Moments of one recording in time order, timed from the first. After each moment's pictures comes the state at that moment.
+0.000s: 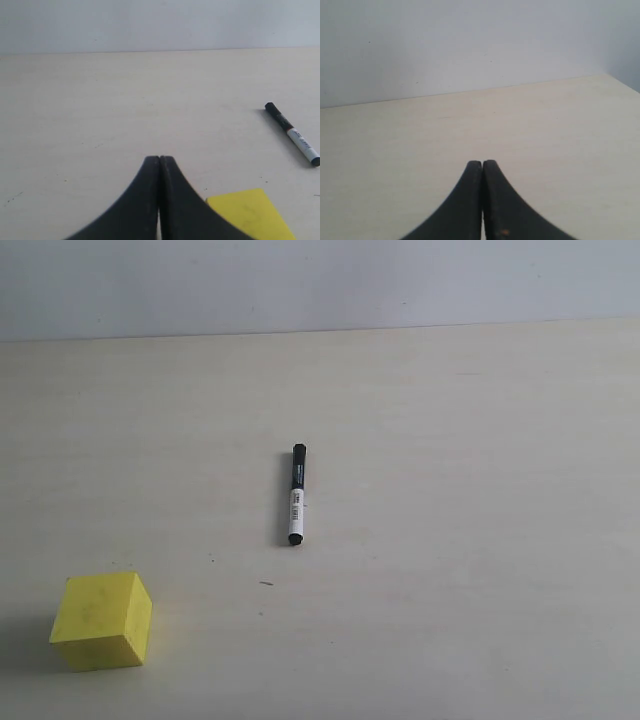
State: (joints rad) left arm -0.16 0.01 0.00 -0.11 0.37 0.08; right arm -0.03 0.01 -0.01 -0.02 0.27 0.10
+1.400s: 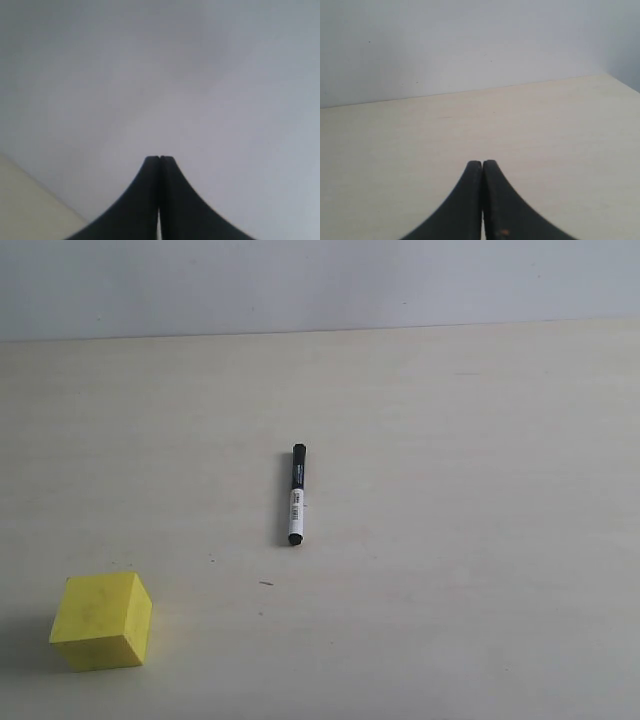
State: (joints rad) left arm -0.16 0.01 0.00 -0.61 -0.26 -0.17; right arm -0.03 0.01 -0.01 -0.02 0.27 0.10
